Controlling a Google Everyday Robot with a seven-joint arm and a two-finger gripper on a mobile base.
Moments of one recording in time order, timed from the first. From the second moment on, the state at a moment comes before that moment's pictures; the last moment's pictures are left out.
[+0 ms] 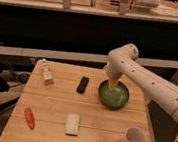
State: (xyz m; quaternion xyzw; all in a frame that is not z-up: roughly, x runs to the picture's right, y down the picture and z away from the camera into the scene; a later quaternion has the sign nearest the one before) arm 0.144 0.007 0.831 -0.20 -0.05 -0.14 0.97
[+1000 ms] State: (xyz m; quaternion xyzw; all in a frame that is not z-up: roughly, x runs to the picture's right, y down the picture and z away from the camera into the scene) arm 0.131 0.013 0.854 -0.20 -0.05 -0.14 0.97
